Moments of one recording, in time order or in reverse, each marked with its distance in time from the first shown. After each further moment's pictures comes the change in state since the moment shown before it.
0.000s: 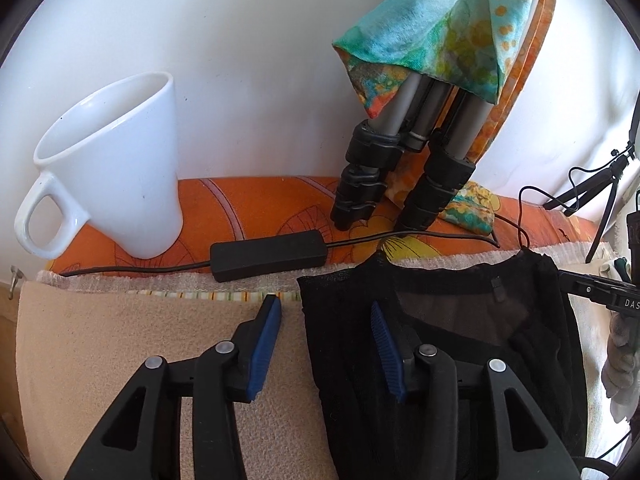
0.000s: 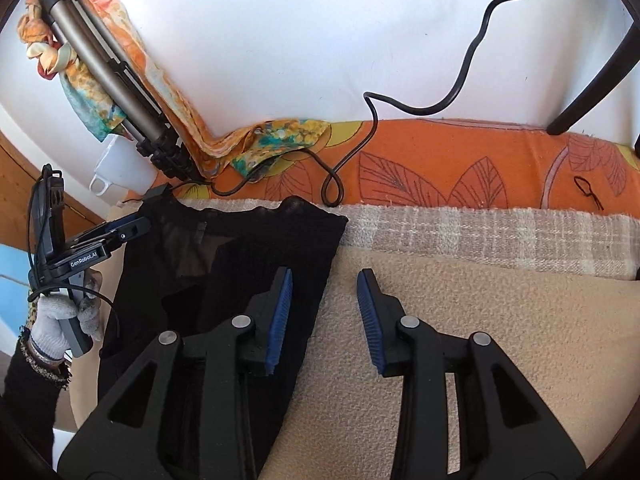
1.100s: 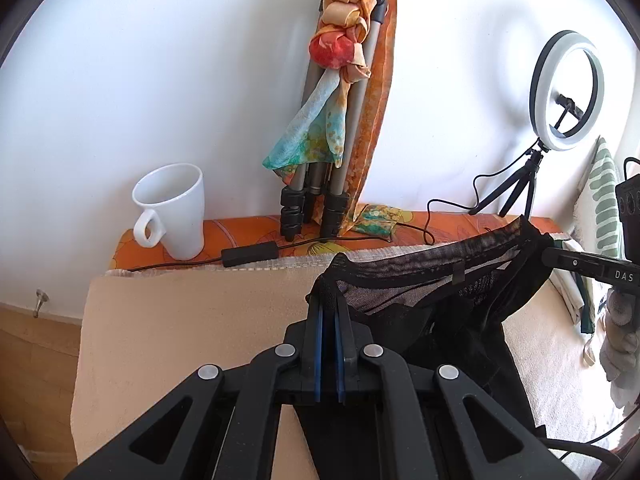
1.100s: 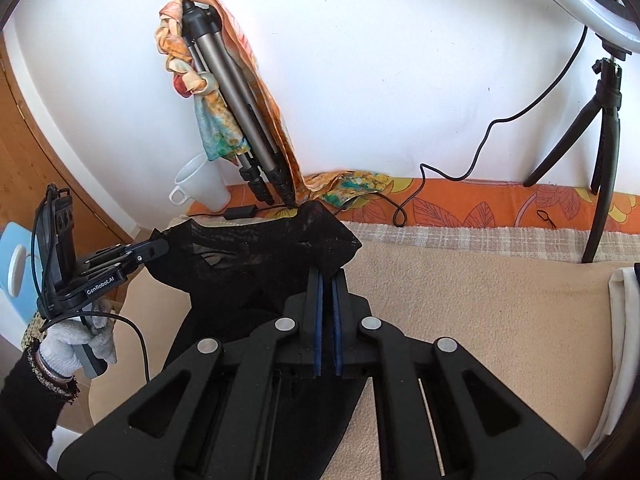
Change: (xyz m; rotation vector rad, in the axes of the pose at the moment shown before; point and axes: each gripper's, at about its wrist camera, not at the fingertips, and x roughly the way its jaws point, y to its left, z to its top) left arm -0.148 -0.051 -0.058 0.091 -0.177 -0.032; right arm -0.119 0.089 -0.054 -0.107 -0.167 0.004
